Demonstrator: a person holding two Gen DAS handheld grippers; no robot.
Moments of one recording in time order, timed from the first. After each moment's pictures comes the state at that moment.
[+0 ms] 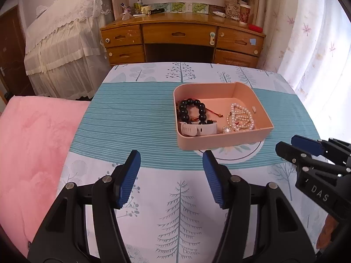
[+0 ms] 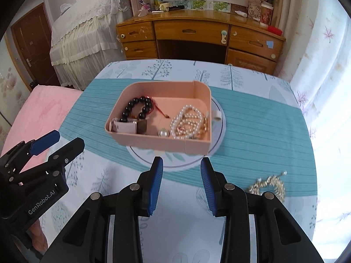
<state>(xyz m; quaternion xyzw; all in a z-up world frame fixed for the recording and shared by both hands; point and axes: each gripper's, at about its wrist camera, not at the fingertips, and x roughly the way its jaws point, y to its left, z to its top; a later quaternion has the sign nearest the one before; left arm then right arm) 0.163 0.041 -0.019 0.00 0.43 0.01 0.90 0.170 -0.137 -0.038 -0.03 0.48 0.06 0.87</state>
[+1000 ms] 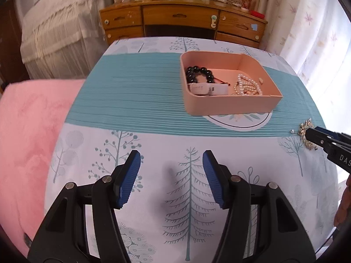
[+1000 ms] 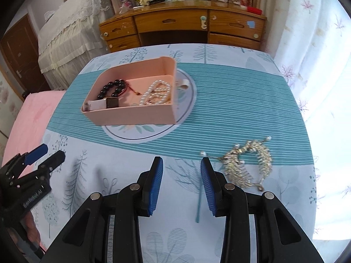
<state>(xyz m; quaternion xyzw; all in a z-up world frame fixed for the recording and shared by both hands) 0.145 0.066 -0.064 -0.03 0.48 0.00 0.88 0.140 -0.198 -0.060 0.01 0.50 0.02 0.86</state>
